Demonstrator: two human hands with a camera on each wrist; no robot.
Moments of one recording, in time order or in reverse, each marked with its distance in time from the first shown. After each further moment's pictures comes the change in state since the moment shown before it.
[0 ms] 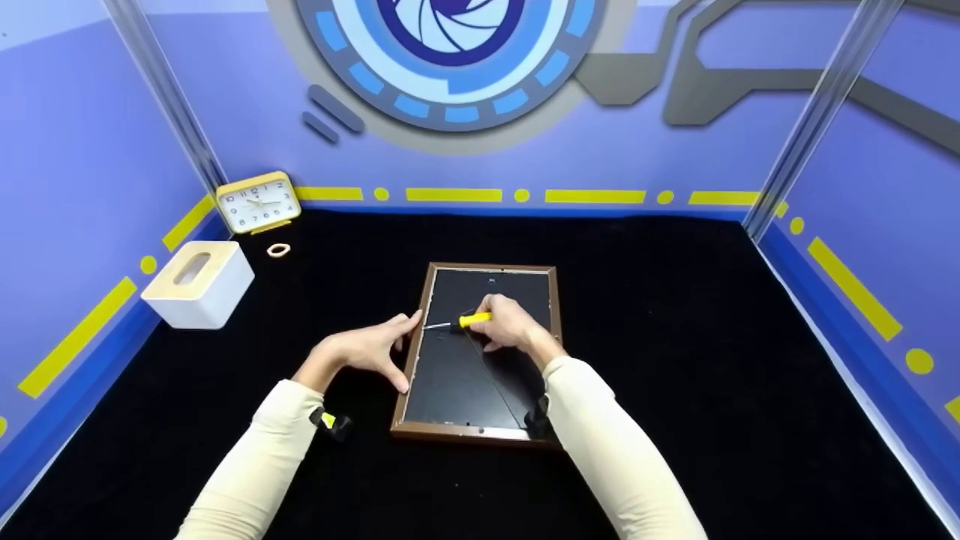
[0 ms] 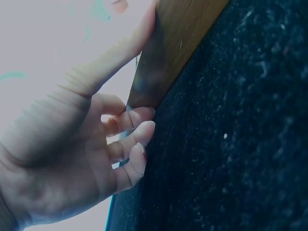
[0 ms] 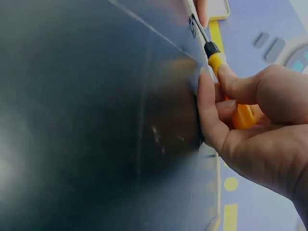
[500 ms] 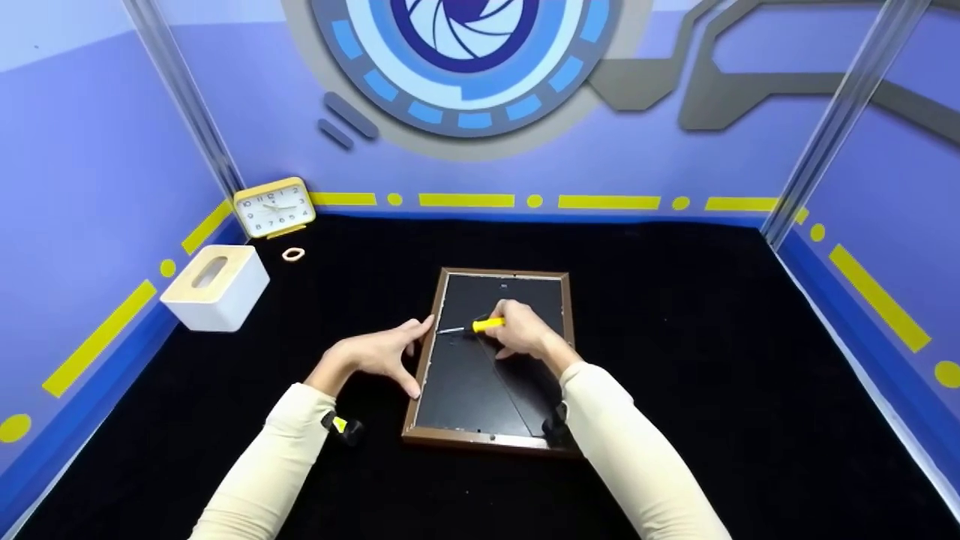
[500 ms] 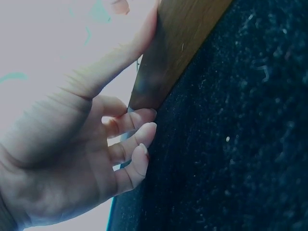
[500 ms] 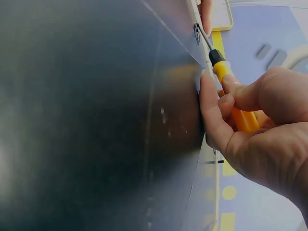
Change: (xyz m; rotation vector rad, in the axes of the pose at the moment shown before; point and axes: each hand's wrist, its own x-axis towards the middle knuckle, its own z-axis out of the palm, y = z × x) left_hand -0.002 0.001 -0.002 0.013 -0.008 -0.032; right_hand 0.000 -0.001 0.000 0.020 0.012 0.018
